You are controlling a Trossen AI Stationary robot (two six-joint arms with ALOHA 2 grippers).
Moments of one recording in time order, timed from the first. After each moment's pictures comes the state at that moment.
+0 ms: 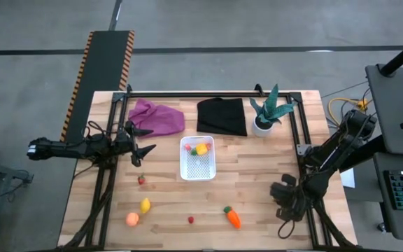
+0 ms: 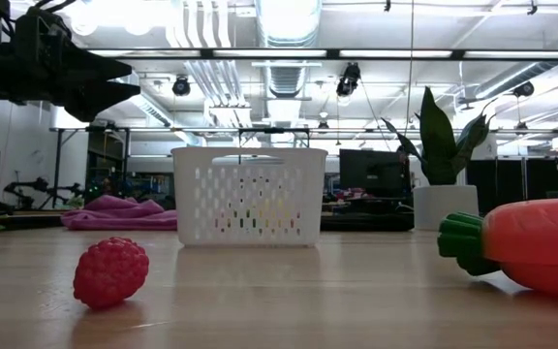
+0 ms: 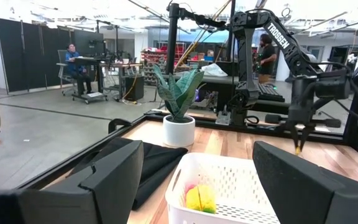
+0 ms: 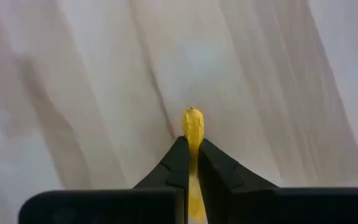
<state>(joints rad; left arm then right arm) -0.05 0.15 0.01 0.20 -0.32 -0.02 0.96 1.37 0.61 -0.57 0.23 1.30</state>
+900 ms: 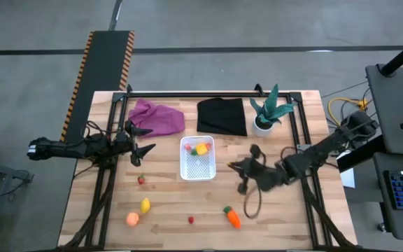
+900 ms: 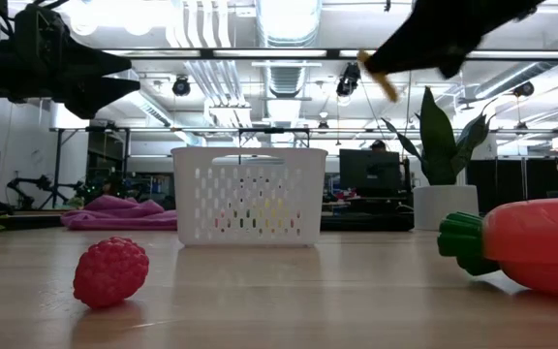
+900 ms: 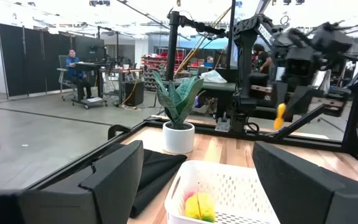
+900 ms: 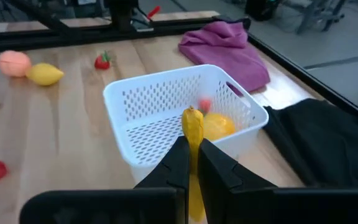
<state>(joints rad) -0.05 0.15 0.01 0.23 -0.32 -0.02 0.49 1.36 0.77 0.00 0.77 0.39</state>
